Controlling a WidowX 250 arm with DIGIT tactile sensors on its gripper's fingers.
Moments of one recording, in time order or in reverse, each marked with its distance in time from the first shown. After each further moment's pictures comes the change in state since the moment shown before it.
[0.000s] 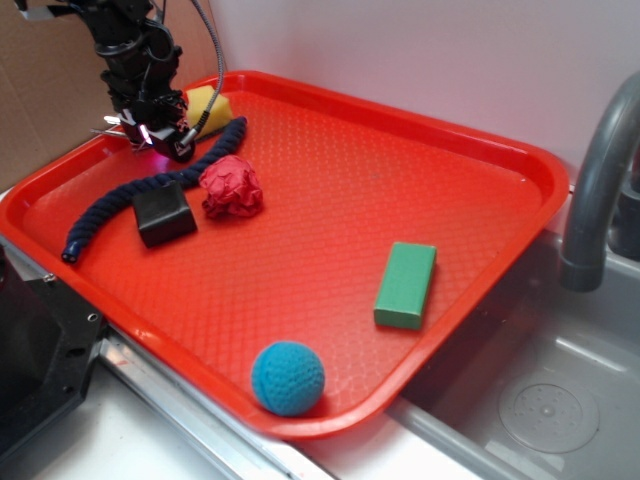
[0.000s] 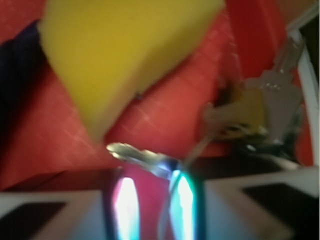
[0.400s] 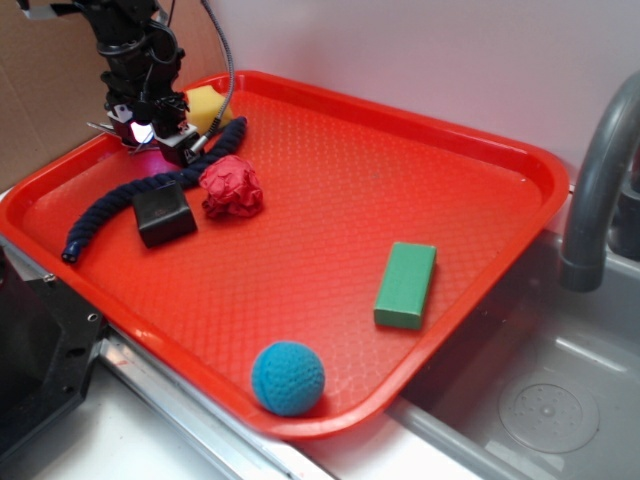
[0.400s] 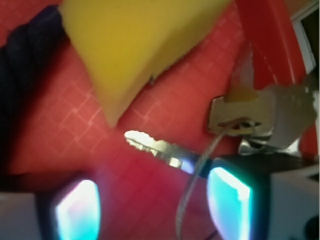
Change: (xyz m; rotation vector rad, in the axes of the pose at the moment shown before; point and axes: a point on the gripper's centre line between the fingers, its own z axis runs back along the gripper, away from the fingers) arm -0.001 -0.002 0.004 0.005 -0.003 0.008
